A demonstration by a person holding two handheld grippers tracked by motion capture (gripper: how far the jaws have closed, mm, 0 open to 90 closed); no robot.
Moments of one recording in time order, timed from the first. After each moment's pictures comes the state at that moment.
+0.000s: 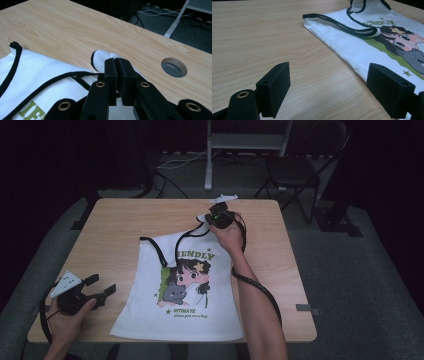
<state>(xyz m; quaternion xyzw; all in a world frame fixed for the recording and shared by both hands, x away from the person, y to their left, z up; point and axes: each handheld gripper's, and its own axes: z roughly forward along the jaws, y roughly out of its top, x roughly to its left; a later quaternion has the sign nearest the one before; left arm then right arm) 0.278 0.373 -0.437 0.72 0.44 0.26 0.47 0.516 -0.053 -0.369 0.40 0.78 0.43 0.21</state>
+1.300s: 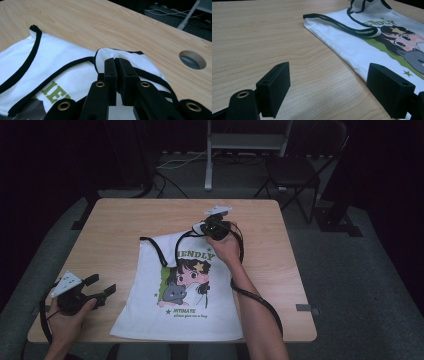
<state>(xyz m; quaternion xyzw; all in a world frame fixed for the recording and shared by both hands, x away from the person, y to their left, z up) 0.278 0.373 -0.437 0.72 0.44 0.26 0.47 0.483 -0.040 -0.382 0.37 0.80 0.42 0.20</state>
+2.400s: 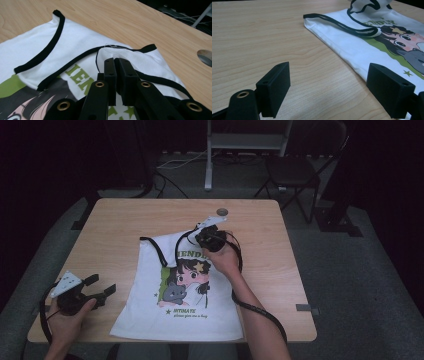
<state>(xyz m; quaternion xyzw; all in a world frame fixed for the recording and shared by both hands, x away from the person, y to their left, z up) 0.278 0.373 -0.437 0.72 0.44 0.26 0.47 0.448 -0.029 -0.390 0.33 0.82 0.42 0.21</state>
